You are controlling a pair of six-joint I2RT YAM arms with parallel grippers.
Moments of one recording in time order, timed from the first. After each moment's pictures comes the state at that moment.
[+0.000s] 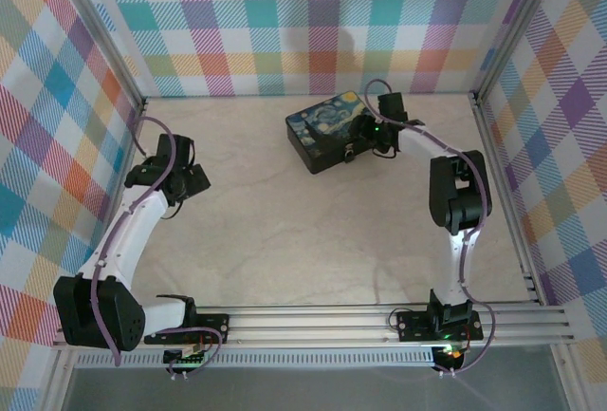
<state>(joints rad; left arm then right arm) -0.08 1.24 1.07 -0.92 -0.33 -0.57 0.26 2.08 1.55 -0.30 -0.18 0.66</state>
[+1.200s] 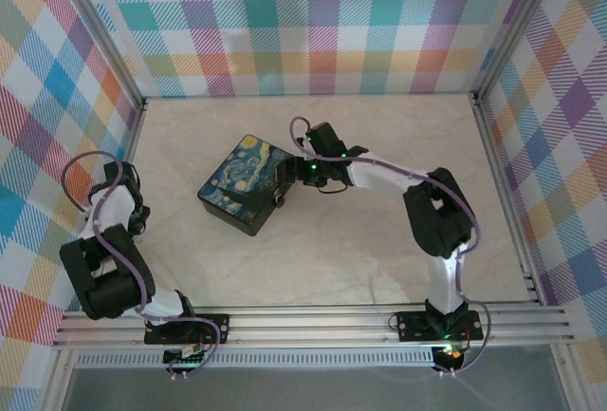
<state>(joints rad) 0.45 1.47 0.93 -0.84 -0.41 -0.89 0.67 1.93 1.41 -0.30 -0.38 0.60</state>
